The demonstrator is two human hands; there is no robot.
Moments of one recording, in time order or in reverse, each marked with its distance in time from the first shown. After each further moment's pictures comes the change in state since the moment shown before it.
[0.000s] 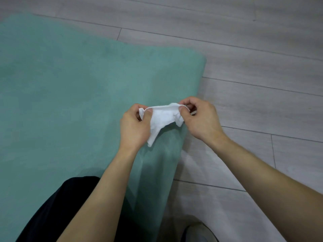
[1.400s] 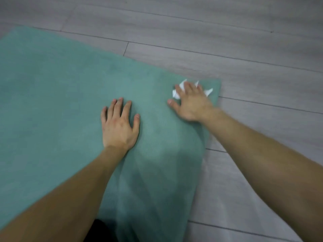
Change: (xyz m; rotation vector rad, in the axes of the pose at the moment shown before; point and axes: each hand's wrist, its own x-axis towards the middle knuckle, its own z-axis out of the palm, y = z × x) left_hand 0.137 -0.067 -0.030 0.962 0.147 0.420; right_hand 0.168 0.002 0.048 -0.864 -0.320 -0.186
